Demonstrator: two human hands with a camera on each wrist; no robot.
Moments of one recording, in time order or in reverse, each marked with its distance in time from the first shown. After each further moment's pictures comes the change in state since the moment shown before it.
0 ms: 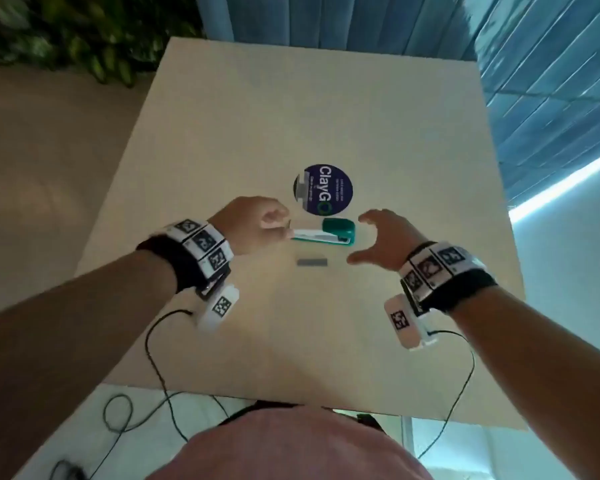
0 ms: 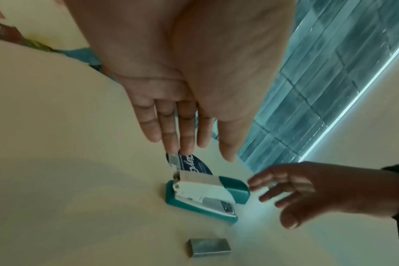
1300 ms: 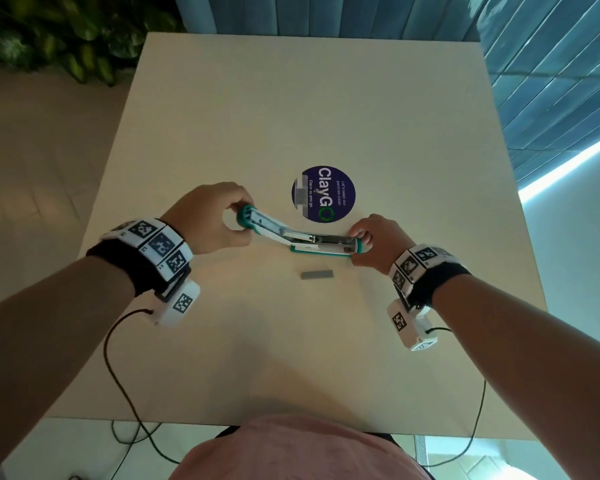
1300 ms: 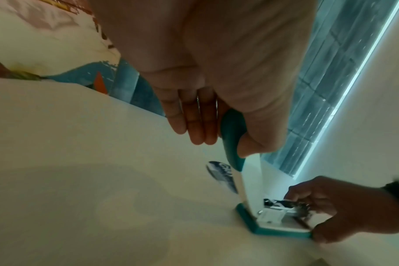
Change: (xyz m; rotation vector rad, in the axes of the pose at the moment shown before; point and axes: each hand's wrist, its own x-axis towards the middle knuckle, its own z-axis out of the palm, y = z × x) left_hand 0.021 -0.049 -0.040 0.081 0.086 0.171; right_hand 0.050 0.020 0.033 0.121 0.061 -0.087
